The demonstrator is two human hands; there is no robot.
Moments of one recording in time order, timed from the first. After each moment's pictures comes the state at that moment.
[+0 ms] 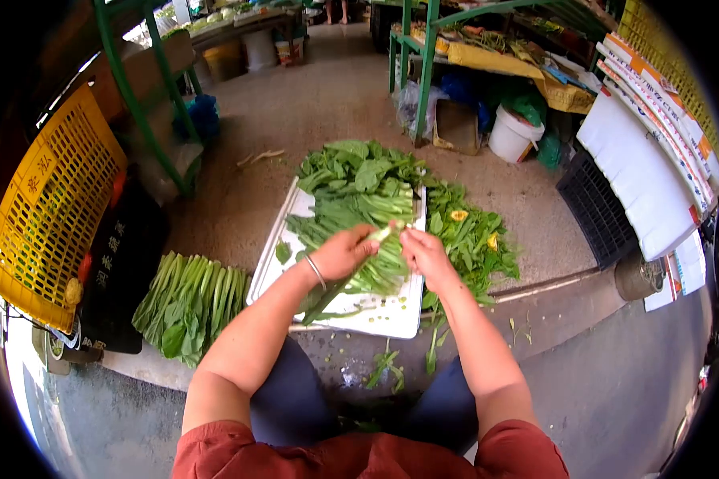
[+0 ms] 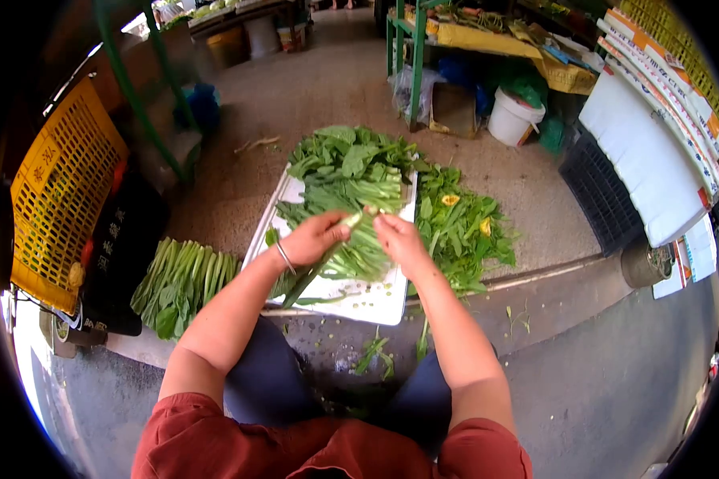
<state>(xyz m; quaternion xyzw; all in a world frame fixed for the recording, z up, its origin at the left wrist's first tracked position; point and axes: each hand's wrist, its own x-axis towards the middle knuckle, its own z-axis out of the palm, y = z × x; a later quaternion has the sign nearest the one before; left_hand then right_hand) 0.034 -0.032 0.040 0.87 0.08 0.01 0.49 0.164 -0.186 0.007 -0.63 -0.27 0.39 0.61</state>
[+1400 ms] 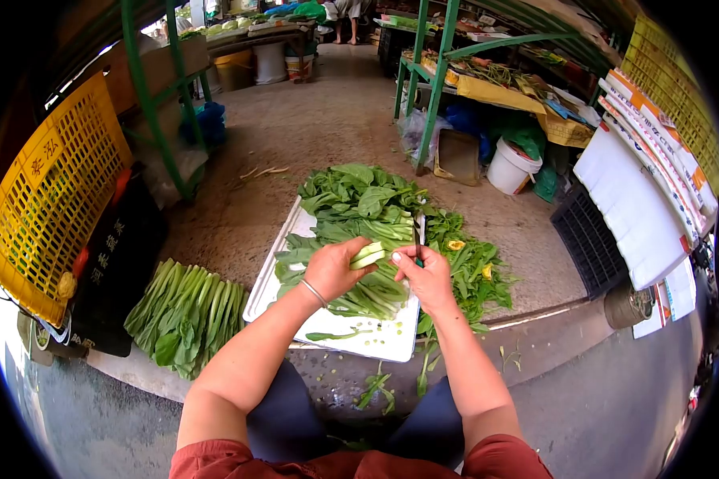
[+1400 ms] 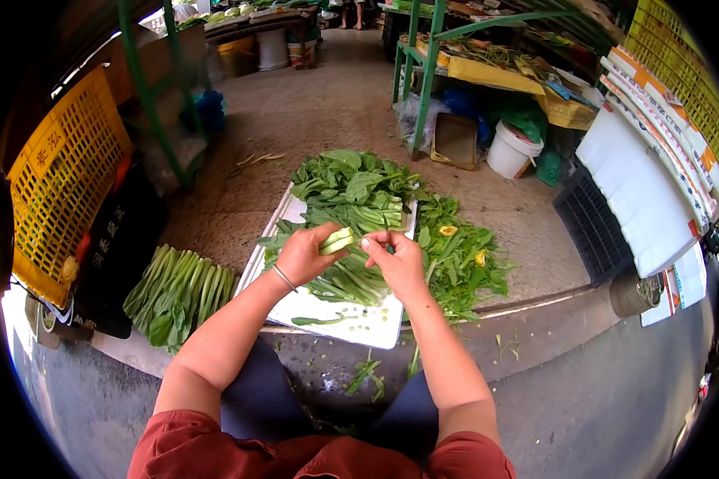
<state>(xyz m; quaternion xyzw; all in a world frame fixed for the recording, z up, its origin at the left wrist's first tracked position) 0.022 -0.035 0.054 0.92 0.14 0.23 0.30 0.147 -0.171 0.029 -0.59 -0.35 0.24 0.69</state>
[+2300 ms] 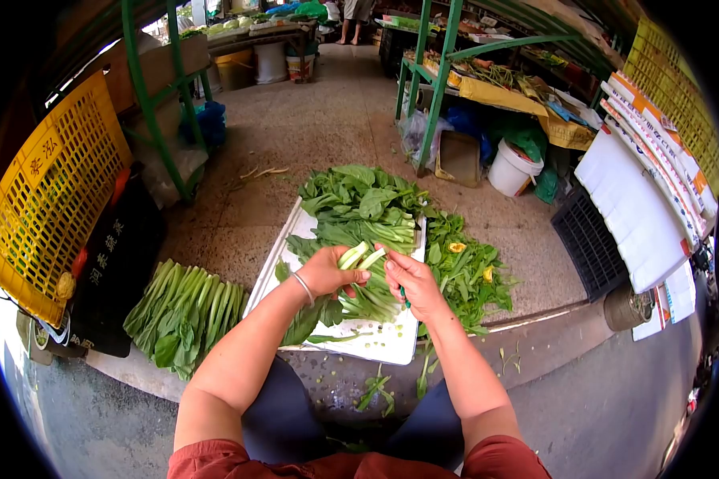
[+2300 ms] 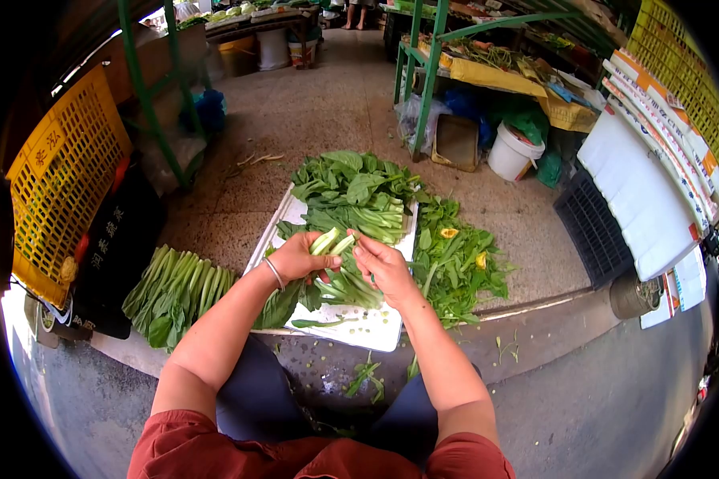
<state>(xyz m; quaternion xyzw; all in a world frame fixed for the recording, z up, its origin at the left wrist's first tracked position) 0.019 -0.009 0.042 0.73 0.19 0.00 0.66 0.134 -0.169 0.034 -0.52 -0.34 0.42 0.66</state>
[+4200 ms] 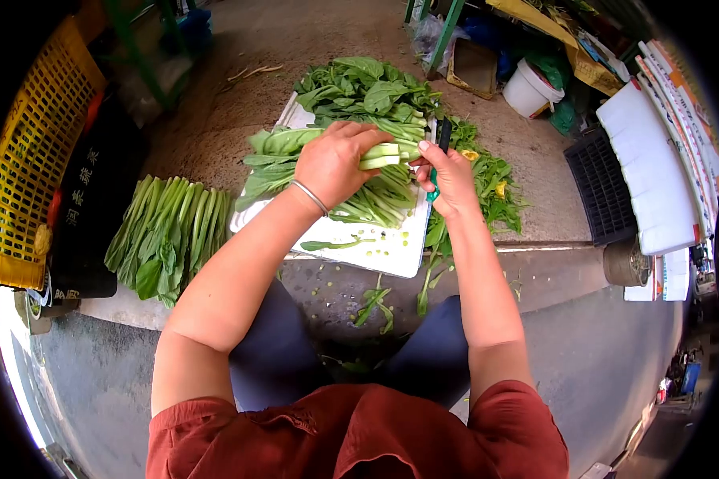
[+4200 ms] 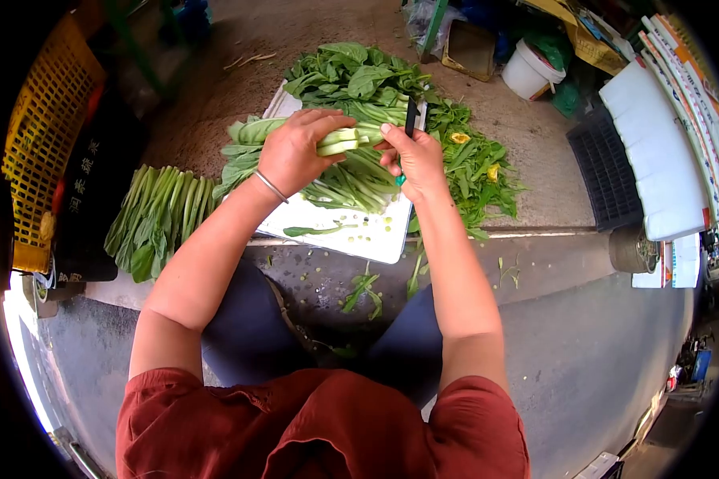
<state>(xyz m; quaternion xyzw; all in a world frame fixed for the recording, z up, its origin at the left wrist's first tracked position) 0.018 -0.030 0.047 0.91 0.06 0.38 0.14 0.160 -0.165 0.024 -0.56 -0.18 0.34 0.73</state>
